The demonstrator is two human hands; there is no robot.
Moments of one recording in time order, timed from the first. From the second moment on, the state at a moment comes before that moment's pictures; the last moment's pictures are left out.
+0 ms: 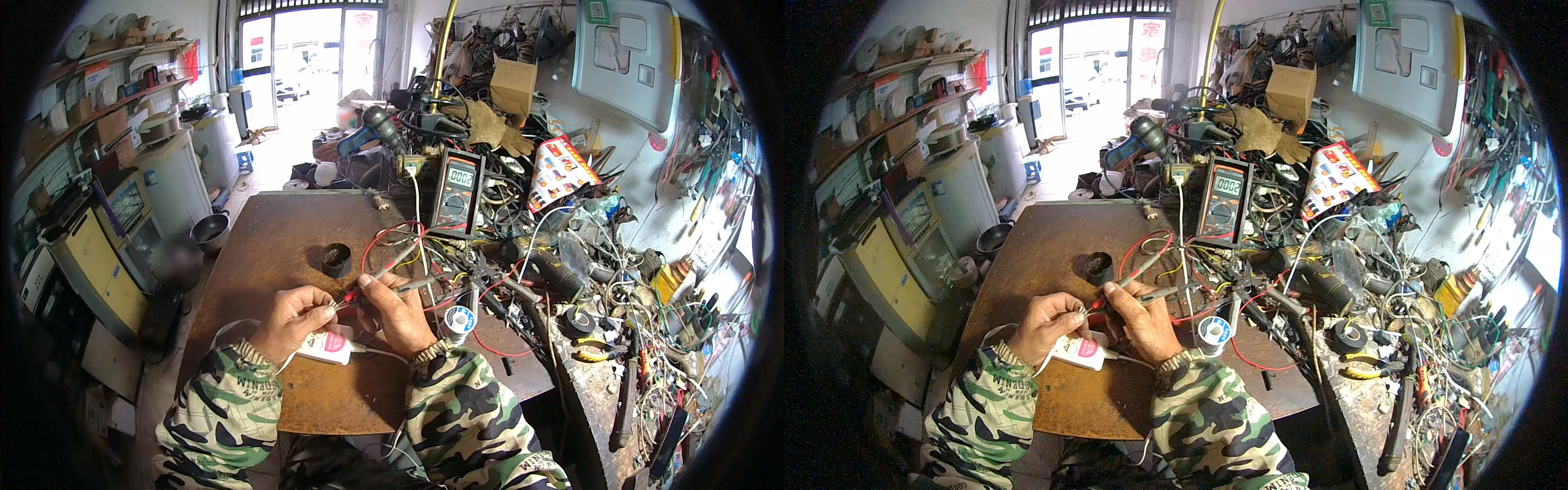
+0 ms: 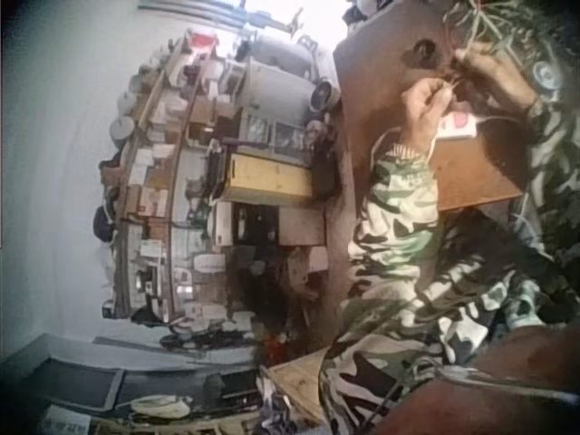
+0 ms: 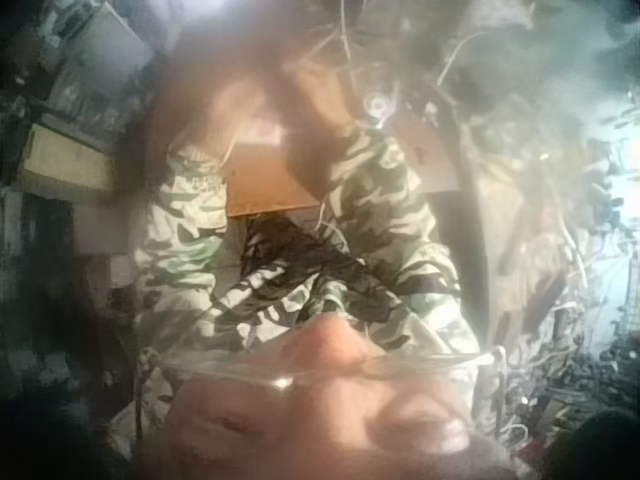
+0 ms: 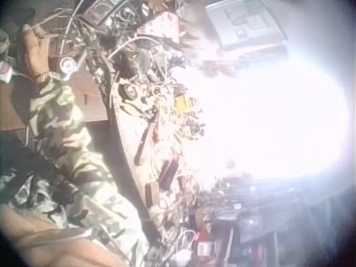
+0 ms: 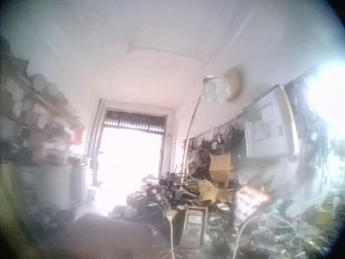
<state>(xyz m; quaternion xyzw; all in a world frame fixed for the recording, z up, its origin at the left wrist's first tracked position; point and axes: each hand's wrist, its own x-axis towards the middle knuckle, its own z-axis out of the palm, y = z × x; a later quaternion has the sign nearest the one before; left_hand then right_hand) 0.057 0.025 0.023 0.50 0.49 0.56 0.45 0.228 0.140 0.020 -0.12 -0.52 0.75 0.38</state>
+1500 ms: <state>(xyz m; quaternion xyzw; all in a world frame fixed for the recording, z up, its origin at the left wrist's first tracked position) 0.062 0.029 0.021 0.49 0.49 0.57 0.45 0.231 0.146 0.015 -0.14 -0.57 0.71 0.39</state>
